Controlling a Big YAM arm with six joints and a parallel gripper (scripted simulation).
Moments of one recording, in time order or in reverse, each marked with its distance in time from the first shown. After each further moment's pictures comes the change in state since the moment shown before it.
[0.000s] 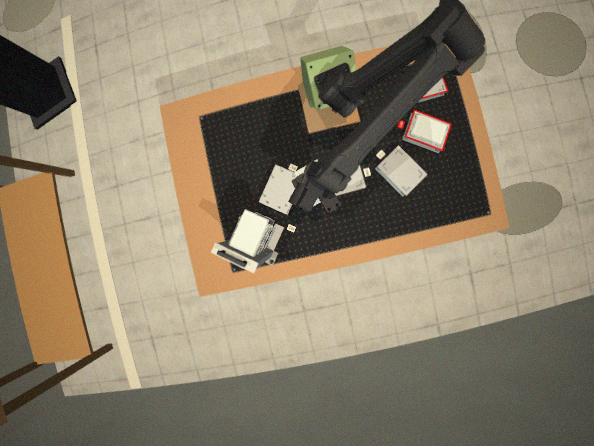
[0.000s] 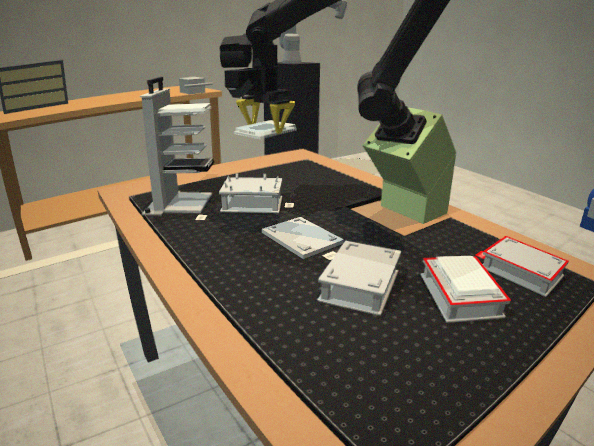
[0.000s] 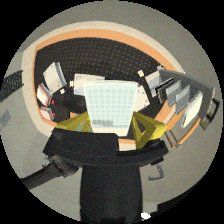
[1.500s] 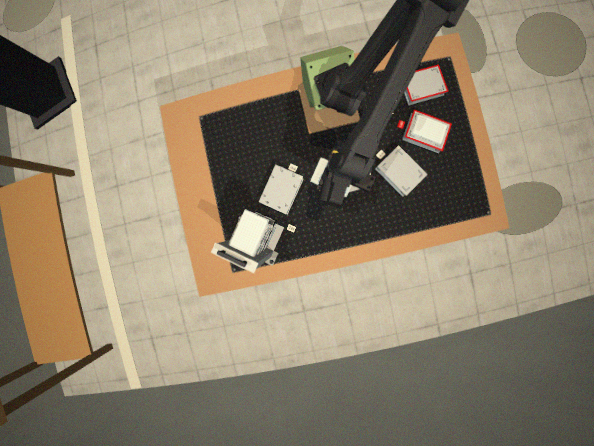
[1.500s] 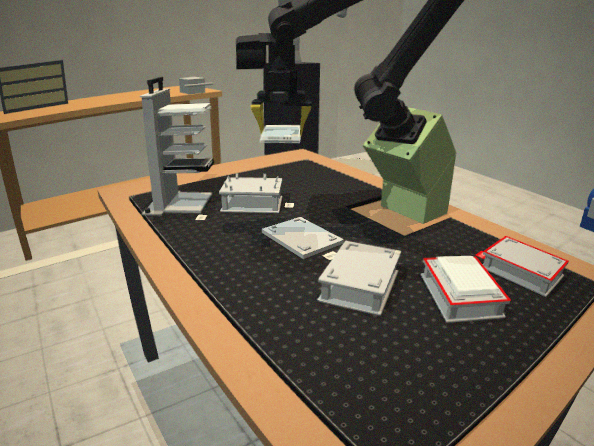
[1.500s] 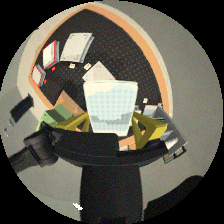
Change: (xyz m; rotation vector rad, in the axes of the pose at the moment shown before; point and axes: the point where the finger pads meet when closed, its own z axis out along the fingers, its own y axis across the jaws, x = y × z) arm -0.013 0.061 0.000 -0.002 0.000 -0.646
